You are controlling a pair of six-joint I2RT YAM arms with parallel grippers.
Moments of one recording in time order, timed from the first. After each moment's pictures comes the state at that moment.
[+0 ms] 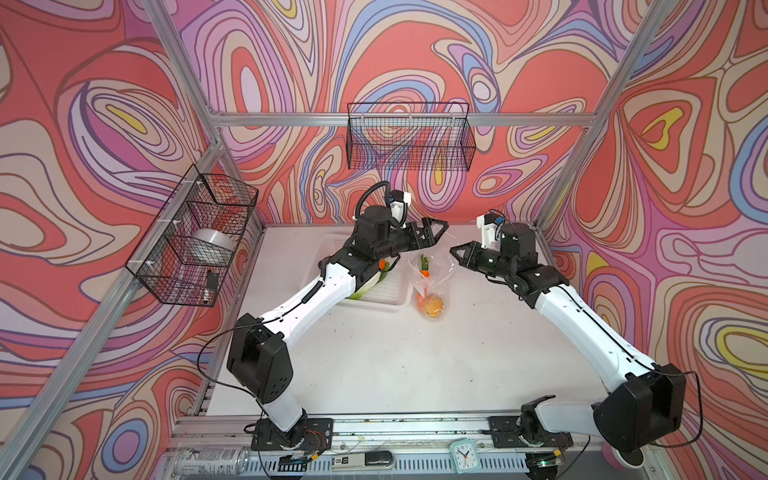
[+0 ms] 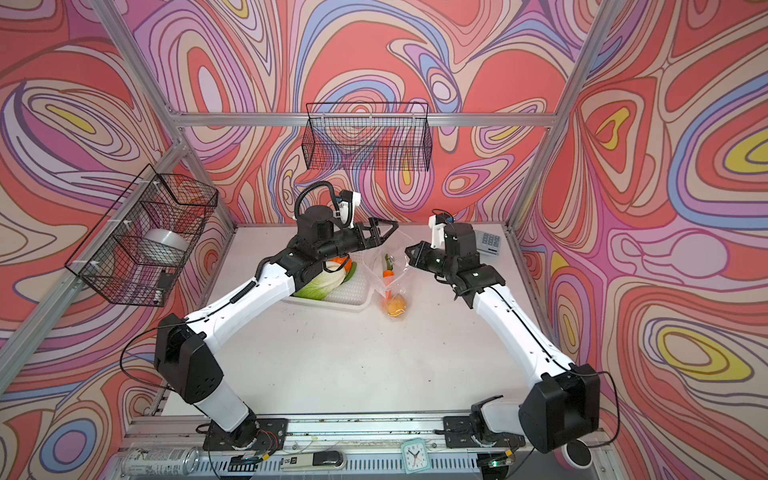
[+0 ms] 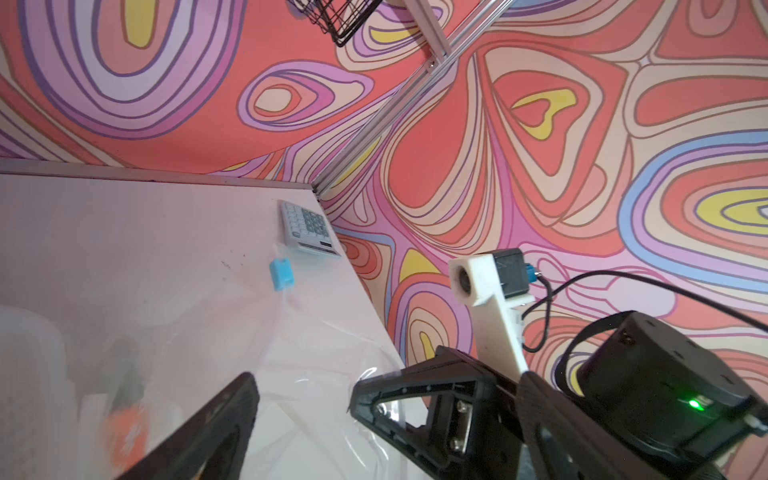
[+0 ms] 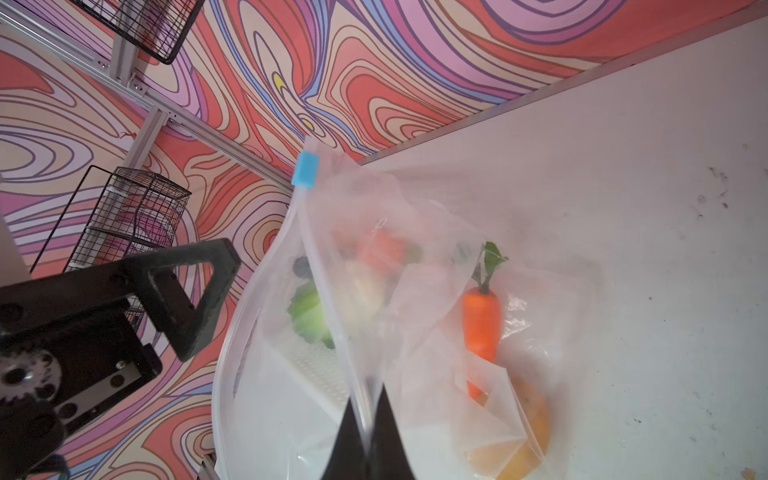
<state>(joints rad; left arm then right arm) -0.61 1.67 1.52 0.03 0.41 -0.80 0.29 1.34 1.19 -0.31 -0.38 0.63</state>
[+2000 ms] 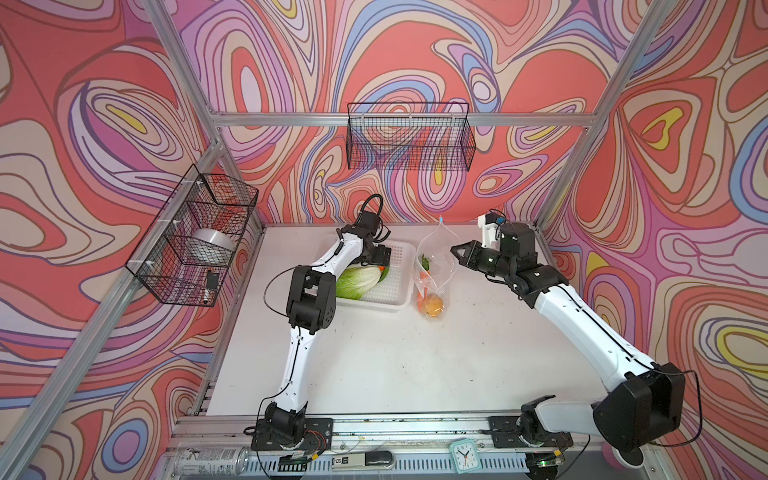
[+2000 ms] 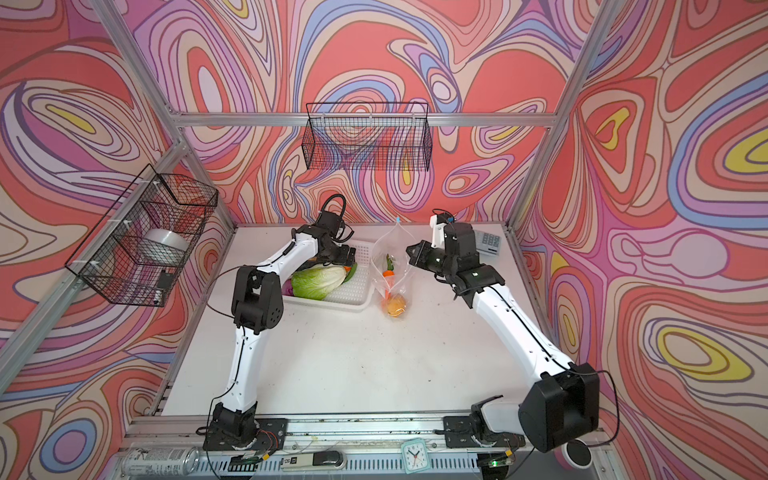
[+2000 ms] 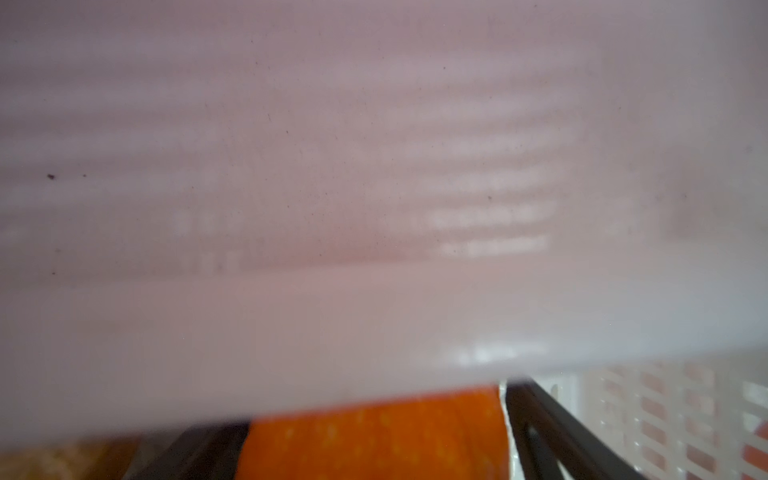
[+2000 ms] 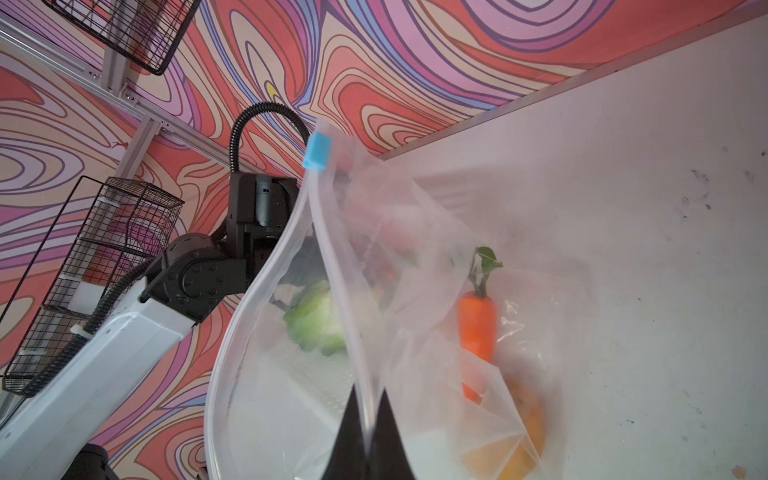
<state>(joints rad) -0.35 2.39 2.10 -0.83 0.06 -0.19 0.29 1.34 1.19 -0.31 -0.35 0.64</state>
